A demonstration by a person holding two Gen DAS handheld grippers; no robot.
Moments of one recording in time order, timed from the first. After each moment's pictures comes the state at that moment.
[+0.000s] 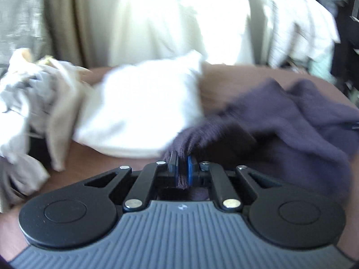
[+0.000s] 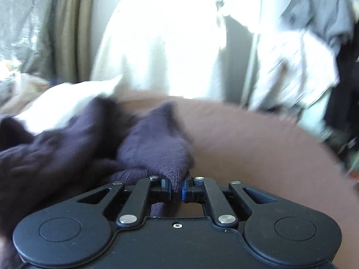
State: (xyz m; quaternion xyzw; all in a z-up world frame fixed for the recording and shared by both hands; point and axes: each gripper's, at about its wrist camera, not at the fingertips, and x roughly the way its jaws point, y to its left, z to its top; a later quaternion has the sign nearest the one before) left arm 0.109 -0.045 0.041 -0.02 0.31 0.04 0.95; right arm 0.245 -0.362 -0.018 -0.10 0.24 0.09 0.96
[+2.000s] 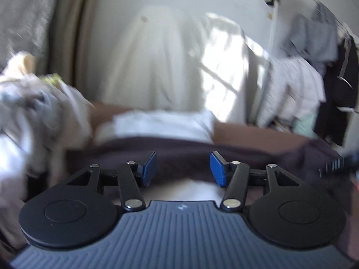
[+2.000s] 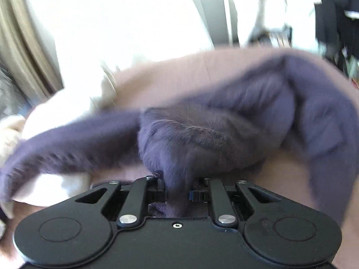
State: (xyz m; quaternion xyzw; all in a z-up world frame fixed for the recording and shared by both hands) left arm 0.131 0.042 -0.004 -0.11 0.20 -0.07 0.97; right arm 0.280 -0.280 0.016 0.11 0.38 0.05 0.92
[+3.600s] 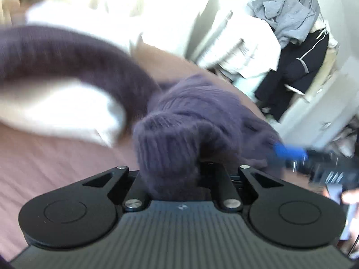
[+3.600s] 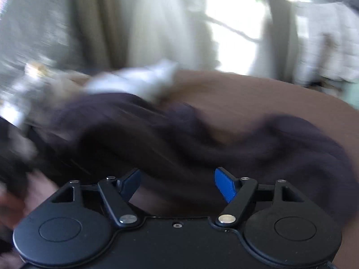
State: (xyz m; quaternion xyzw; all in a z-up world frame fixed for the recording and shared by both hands) left arm 0.178 -0.036 -0.083 -0.21 0.31 -0.19 0.91; right arm 0.229 -0.298 -0.009 -0.01 0.38 0.19 0.91
